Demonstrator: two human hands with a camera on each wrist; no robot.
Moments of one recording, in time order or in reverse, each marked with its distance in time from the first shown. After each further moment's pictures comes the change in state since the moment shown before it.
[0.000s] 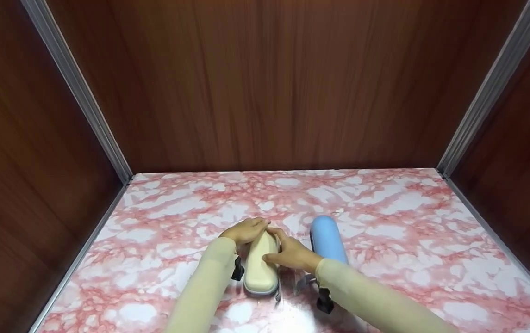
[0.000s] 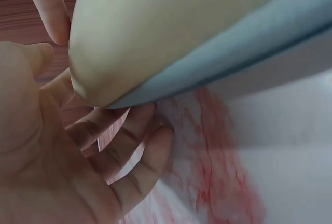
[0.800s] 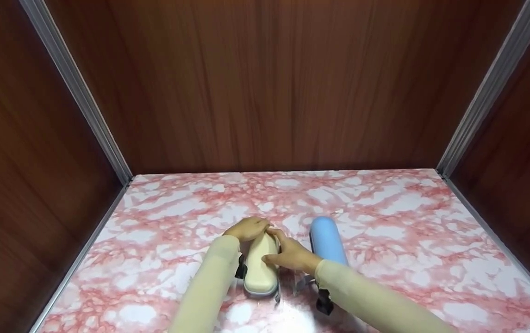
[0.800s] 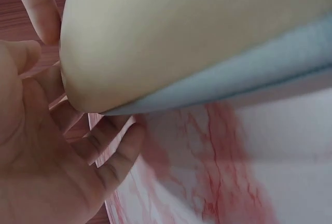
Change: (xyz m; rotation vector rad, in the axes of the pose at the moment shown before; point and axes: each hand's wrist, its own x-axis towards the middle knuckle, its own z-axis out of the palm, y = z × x) left_hand 0.011 0.005 -0.001 0.130 0.059 0.032; right_hand 0.000 0.001 0.001 0.003 0.017 -0.009
